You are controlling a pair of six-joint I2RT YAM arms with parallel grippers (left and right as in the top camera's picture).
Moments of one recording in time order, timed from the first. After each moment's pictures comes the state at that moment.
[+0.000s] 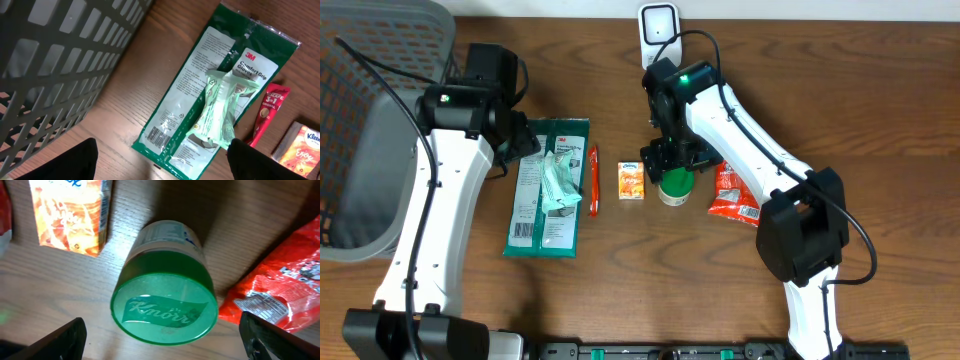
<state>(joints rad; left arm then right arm) -0.09 1.57 1.55 -1.30 -0.27 -0.51 0.55 2.18 1.94 -1.43 -0.11 0.23</state>
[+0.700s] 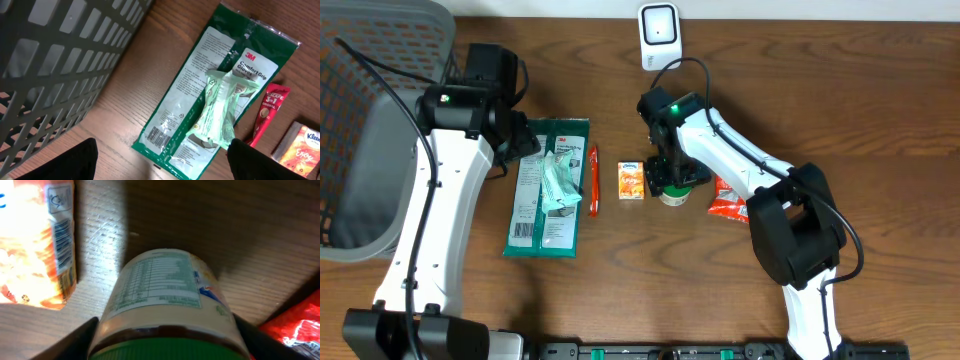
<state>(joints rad) -0.09 1.57 1.55 -1.30 -0.27 -0.51 0.58 2.17 1.69 -1.15 -0.06 0.31</state>
